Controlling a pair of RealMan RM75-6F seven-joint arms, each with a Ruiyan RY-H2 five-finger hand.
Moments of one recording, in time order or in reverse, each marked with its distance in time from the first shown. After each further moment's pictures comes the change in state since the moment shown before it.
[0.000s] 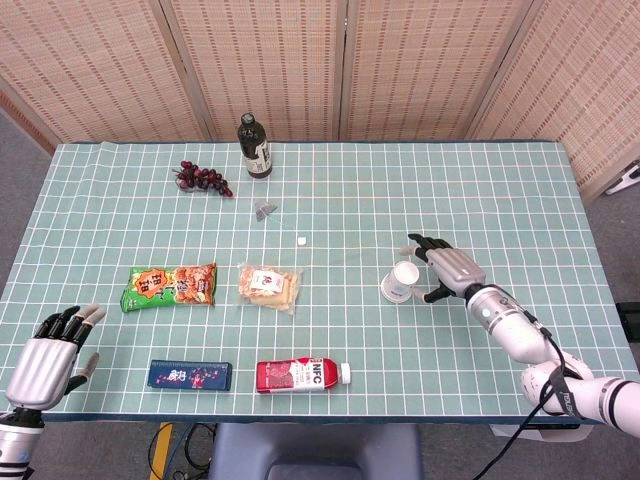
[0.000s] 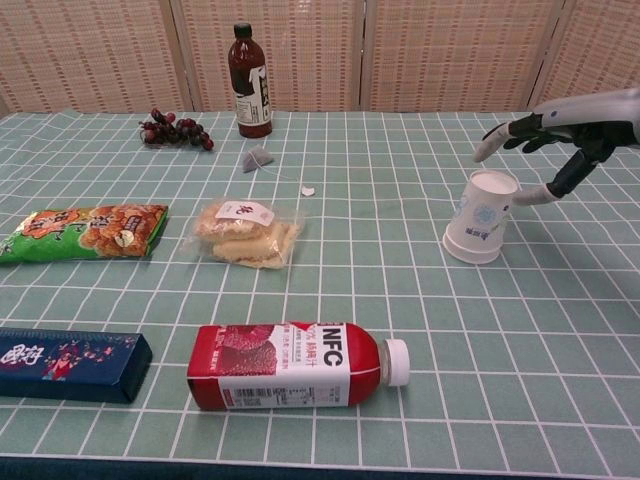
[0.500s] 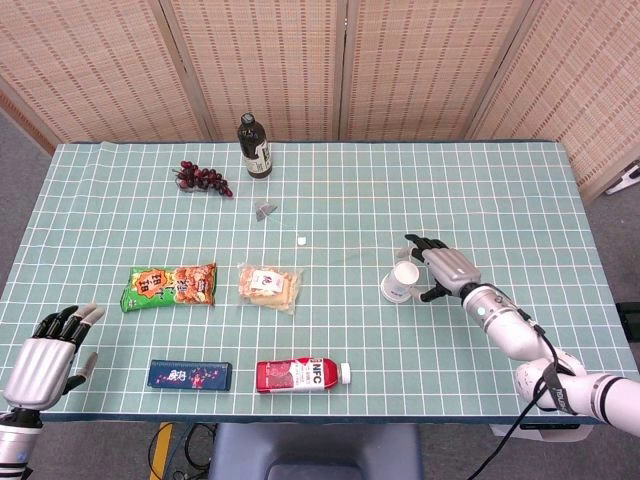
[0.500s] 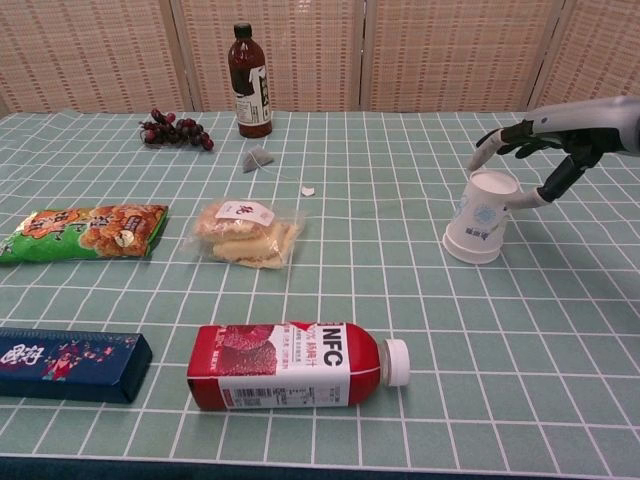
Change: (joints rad) left arm 0.003 0.005 -0.002 -0.002 0.000 0.005 -0.006; right arm 0.011 -0.031 0.002 0.035 0.003 -0.016 0.008
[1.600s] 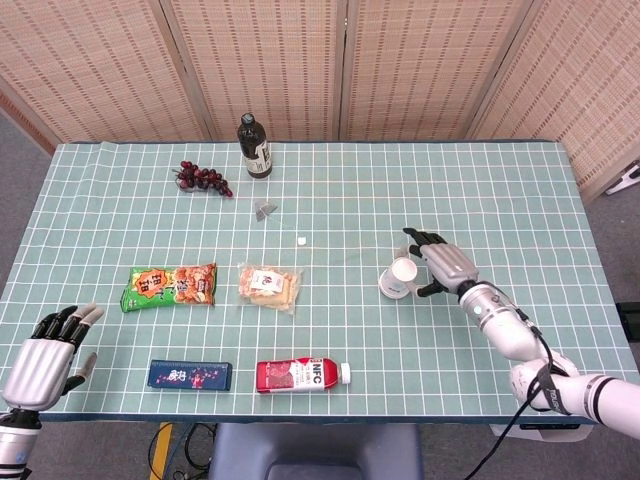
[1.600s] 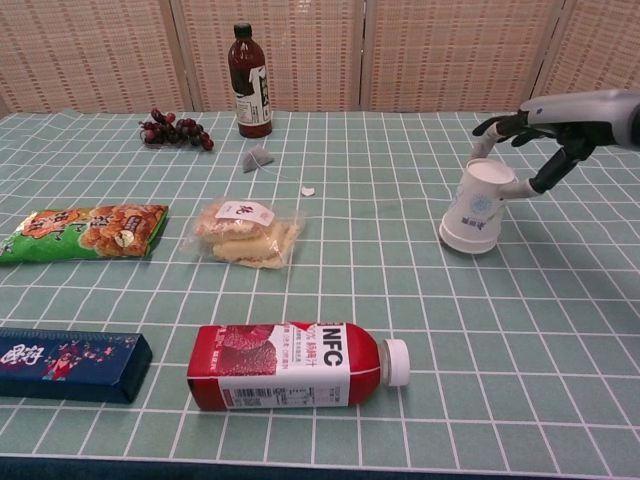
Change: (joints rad) left arm 0.002 -0.001 0.000 0.003 0.005 0.001 0.002; right arm -0.006 -0.021 0.009 -0.002 0.013 0.065 -0.043
